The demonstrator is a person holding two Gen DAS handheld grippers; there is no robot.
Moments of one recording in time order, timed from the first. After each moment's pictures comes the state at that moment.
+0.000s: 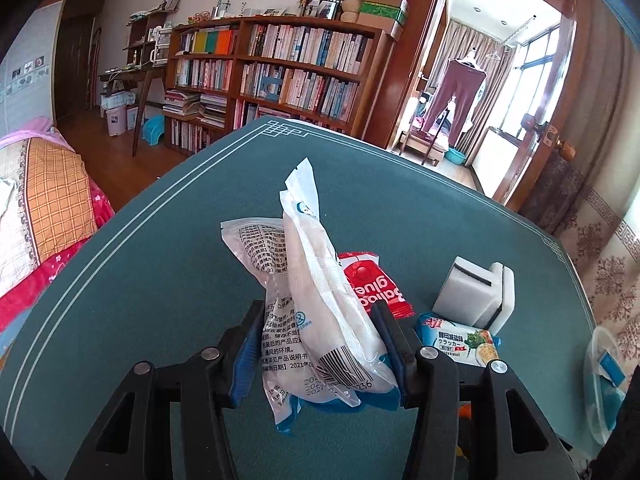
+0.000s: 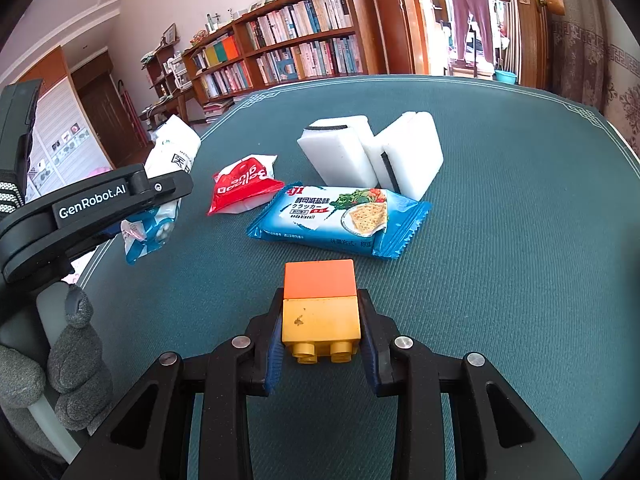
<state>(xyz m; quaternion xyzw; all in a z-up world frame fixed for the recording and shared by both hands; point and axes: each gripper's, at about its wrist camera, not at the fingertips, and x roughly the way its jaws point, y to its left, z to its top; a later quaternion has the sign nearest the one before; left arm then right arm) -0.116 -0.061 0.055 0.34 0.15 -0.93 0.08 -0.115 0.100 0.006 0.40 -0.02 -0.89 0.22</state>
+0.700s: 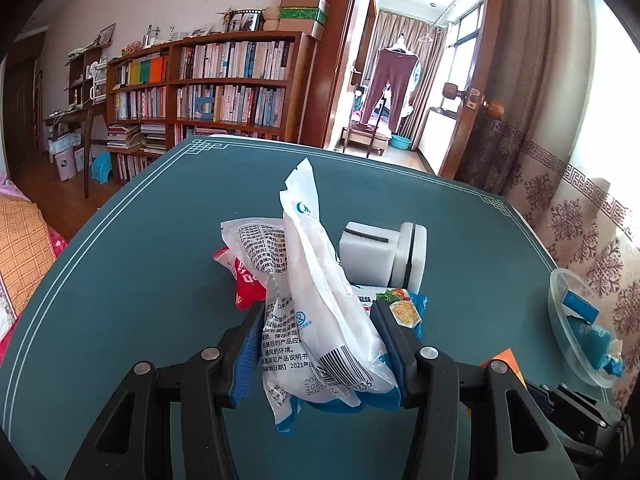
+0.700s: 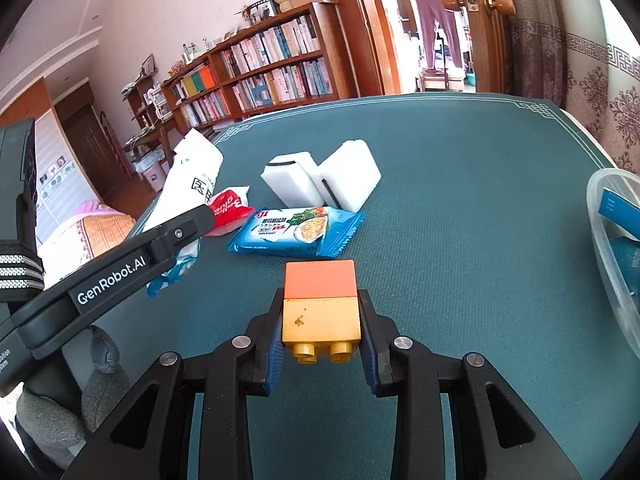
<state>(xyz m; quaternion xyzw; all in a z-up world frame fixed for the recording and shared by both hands) -0.101 0.000 0.060 0.32 0.08 -0.94 -0.02 -0.084 0.152 0.038 0.37 -0.06 -0.91 0.17</state>
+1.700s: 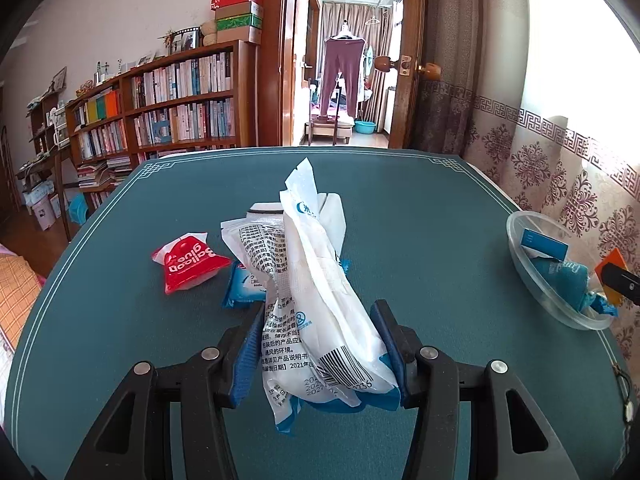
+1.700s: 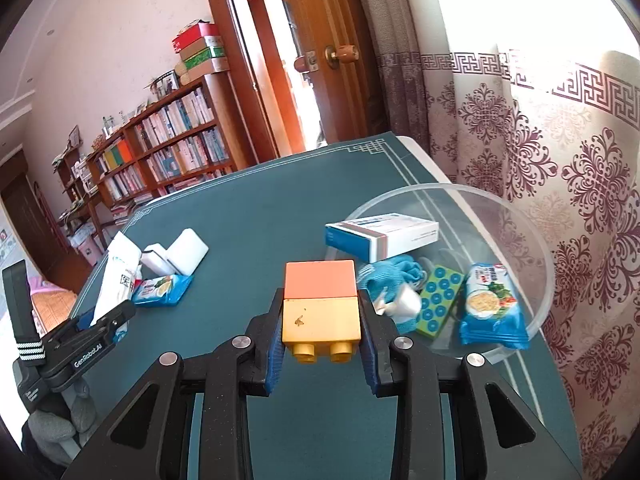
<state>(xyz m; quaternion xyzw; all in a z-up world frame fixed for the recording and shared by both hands) -0.077 0.068 0.059 0.32 0.00 -0.94 -0.07 -0.019 0.332 0.091 0.31 -0.11 -0.95 0.00</state>
